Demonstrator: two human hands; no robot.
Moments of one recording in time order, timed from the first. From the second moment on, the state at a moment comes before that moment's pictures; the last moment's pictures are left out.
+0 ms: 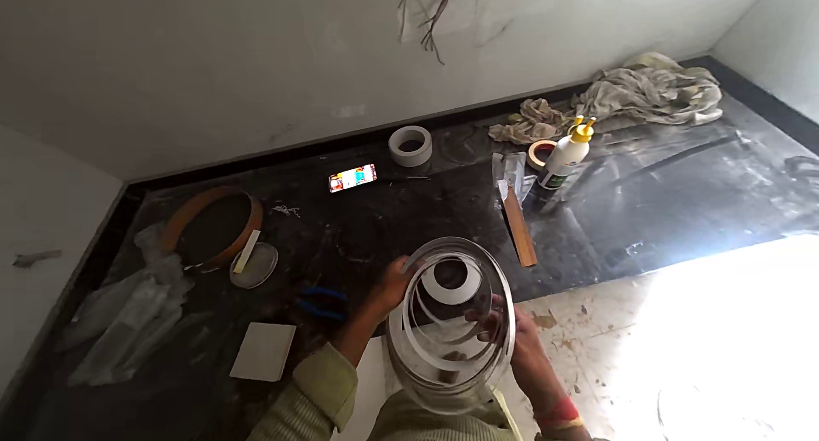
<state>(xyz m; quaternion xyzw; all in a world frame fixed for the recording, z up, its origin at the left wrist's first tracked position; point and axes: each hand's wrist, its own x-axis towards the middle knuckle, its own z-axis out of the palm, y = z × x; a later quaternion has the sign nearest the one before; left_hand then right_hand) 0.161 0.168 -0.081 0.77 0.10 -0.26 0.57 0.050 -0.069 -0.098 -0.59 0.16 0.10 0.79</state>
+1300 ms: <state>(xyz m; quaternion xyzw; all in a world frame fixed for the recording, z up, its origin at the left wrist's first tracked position) 0.119 0.161 -0.023 0.78 0.06 -0.19 0.60 0.008 -0.060 -0.056 -0.60 0.02 0.08 0.79</state>
